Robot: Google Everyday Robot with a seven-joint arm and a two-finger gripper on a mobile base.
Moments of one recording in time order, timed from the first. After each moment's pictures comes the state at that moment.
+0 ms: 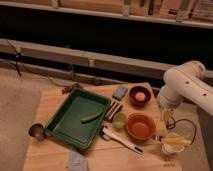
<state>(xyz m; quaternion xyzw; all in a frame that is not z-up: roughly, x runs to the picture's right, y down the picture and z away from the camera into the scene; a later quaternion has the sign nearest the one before) 0.284 0.108 0.683 -0.28 0.02 0.02 0.96</state>
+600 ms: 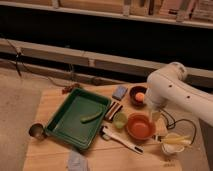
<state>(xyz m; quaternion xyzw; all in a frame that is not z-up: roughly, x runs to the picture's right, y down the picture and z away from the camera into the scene) 0.219 0.113 0.684 -0.27 0.00 -0.06 0.96</state>
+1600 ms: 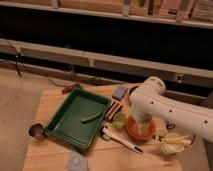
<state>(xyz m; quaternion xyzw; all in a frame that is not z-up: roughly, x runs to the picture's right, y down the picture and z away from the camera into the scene) 0.166 0.174 0.692 -0.29 -0.02 -0.12 0.95</state>
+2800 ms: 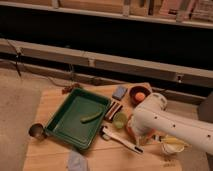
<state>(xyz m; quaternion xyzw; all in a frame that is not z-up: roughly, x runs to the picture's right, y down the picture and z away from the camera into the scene) 0.156 0.228 0.713 -0.30 -0.07 -0.13 0.94</state>
